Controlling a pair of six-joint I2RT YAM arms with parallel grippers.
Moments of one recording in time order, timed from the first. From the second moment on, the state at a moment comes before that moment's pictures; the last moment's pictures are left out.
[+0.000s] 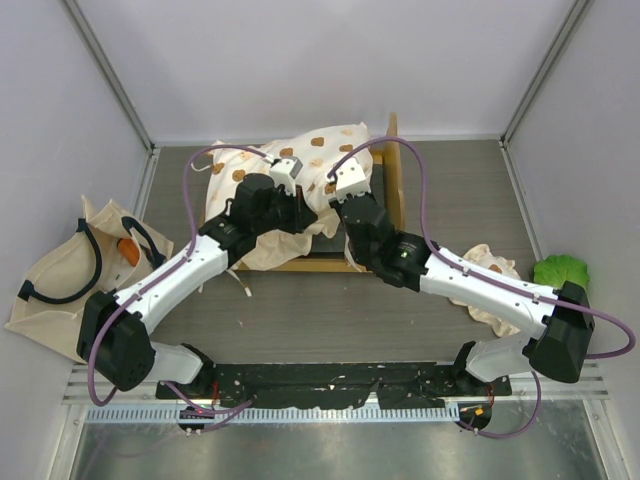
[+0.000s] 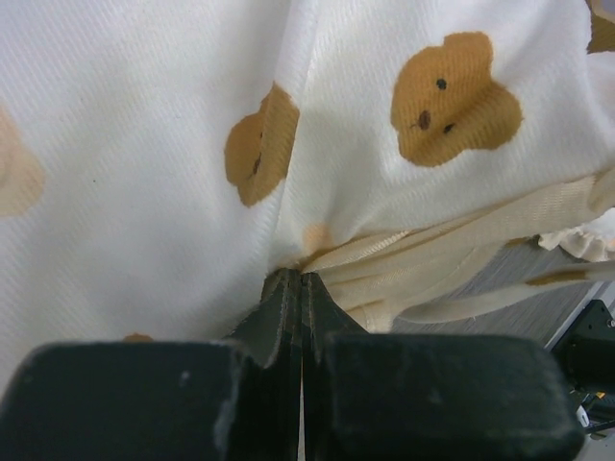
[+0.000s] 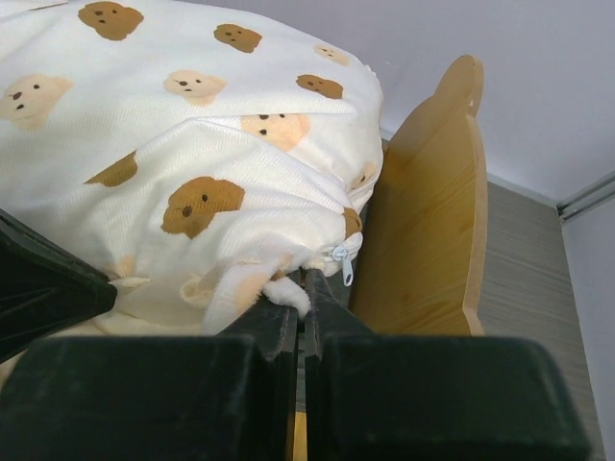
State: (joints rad) left arm -0.58 1.36 1.06 -0.13 0.19 -0.35; right arm 0.98 1.36 1.17 -0.05 0.84 -0.13
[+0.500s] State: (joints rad) left arm -0.57 1.36 1.06 -0.13 0.20 -0.36; right arm 0.98 1.34 1.11 0.03 0.91 -0.08
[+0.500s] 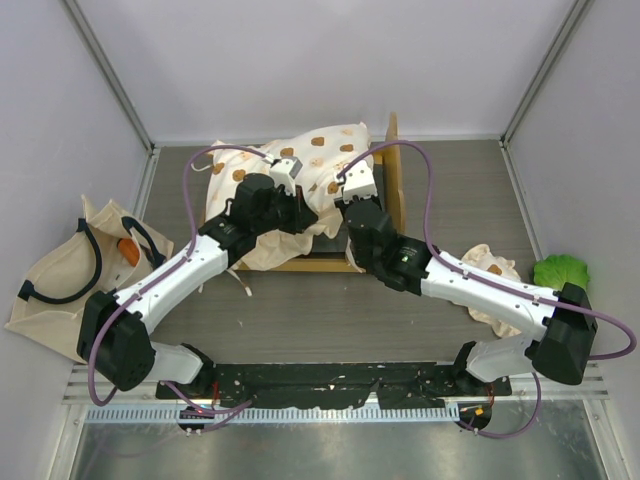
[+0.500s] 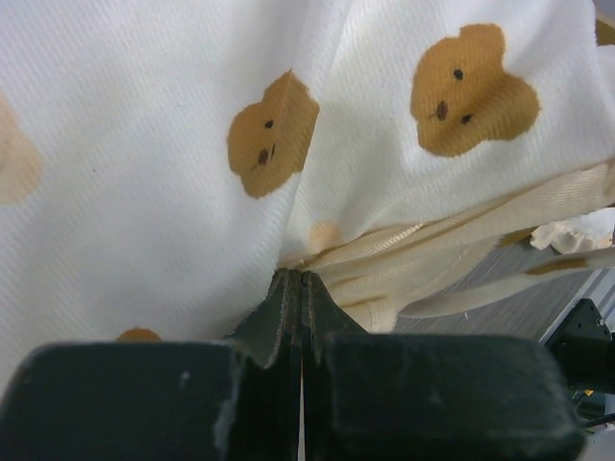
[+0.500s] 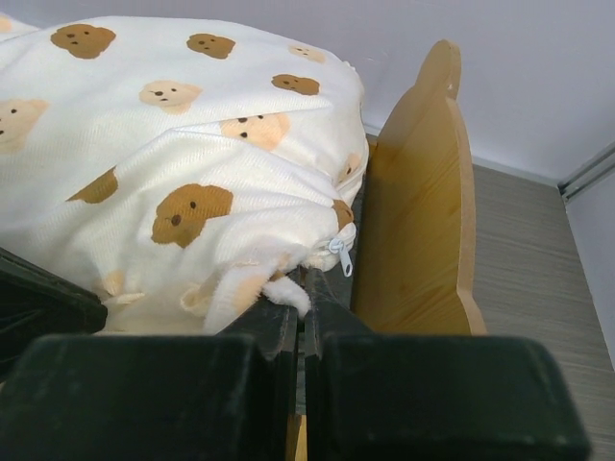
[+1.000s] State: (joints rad) left arm -0.57 1.38 1.06 -0.15 0.20 -0.36; right arm 0.97 1.35 1.14 0.04 0.89 -0.07
